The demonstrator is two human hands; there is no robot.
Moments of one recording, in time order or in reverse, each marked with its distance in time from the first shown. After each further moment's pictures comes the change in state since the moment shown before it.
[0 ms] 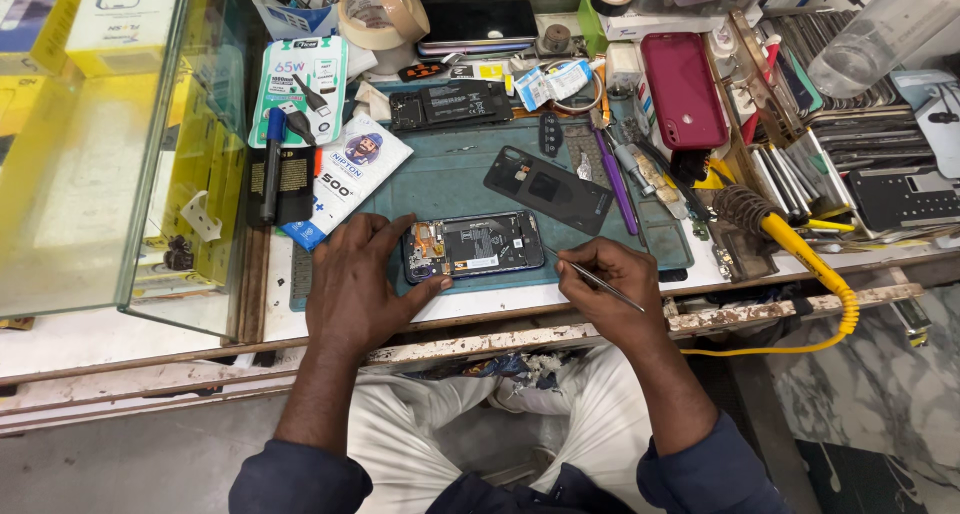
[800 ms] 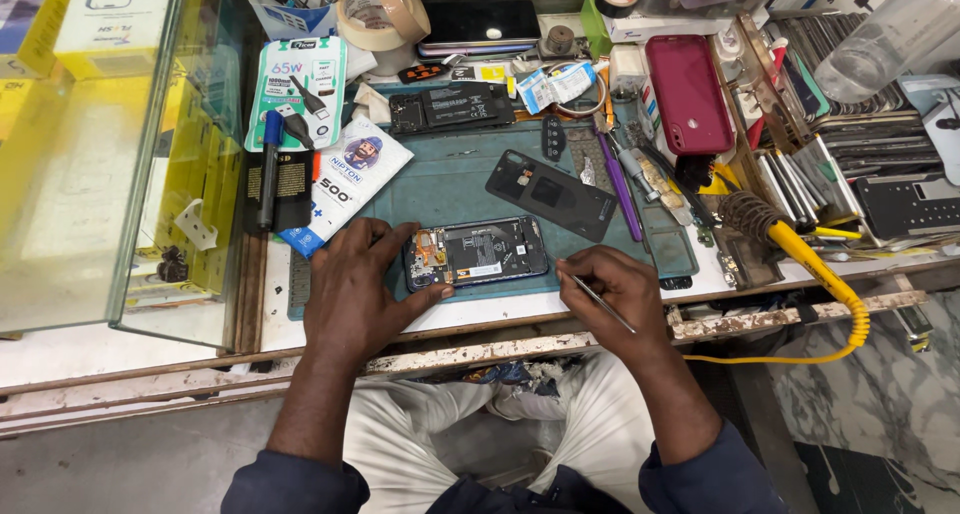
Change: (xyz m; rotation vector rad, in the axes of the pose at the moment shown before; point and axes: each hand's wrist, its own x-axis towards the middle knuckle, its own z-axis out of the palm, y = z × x) left_hand 0.002 -0.004 -0.001 -0.042 0.014 0.045; right_hand -0.001 -0.008 -0.004 -0.008 -0.061 -0.067
